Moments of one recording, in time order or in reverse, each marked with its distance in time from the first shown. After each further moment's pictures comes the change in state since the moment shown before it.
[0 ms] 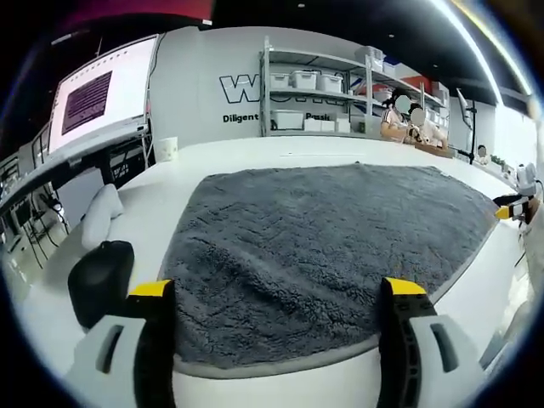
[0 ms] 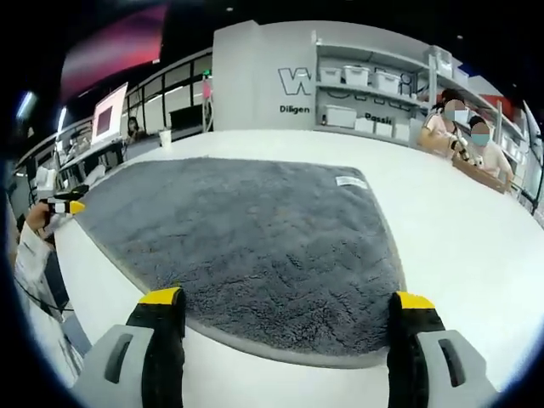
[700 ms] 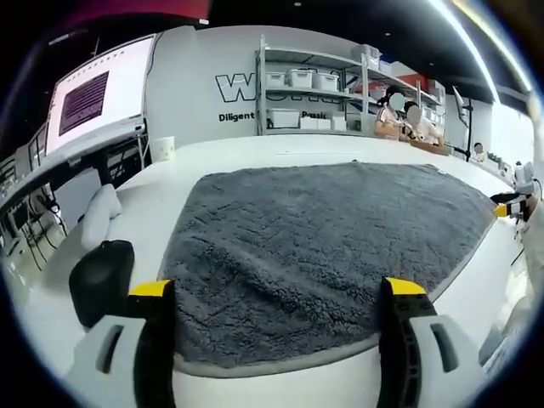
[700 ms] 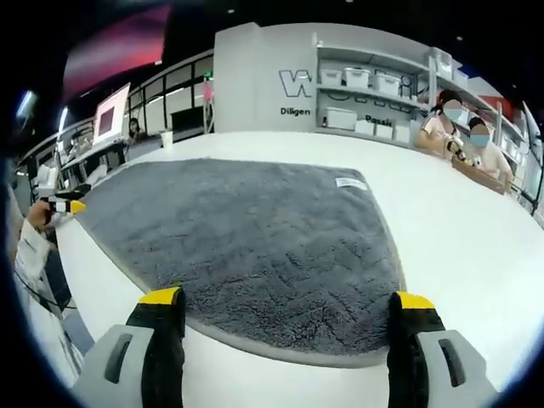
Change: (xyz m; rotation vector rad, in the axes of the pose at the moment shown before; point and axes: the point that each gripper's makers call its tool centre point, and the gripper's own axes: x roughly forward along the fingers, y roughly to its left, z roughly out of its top) left arm -0.004 -0.001 -0.002 0.012 0.007 -0.022; right arm -0.005 0.001 -0.002 -0.004 -0.010 0.004
